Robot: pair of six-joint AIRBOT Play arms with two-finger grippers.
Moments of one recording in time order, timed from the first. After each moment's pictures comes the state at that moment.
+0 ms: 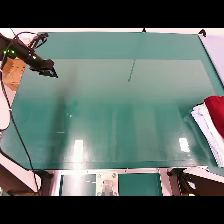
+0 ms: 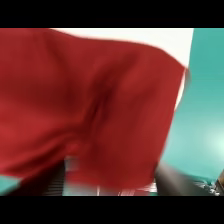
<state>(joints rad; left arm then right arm) 0.11 -1.86 2.06 1.12 -1.68 -1.21 -1.22 -1.28 1.28 -1.62 1.57 1.80</state>
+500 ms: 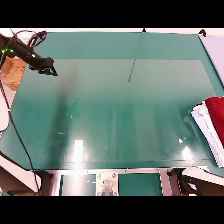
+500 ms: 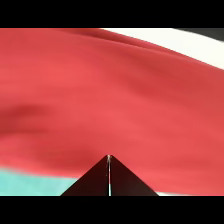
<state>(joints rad) 0.10 -1.83 2.05 1.11 -1.67 -1.26 -1.01 -1.28 1.44 -1.35 1.46 1.76</state>
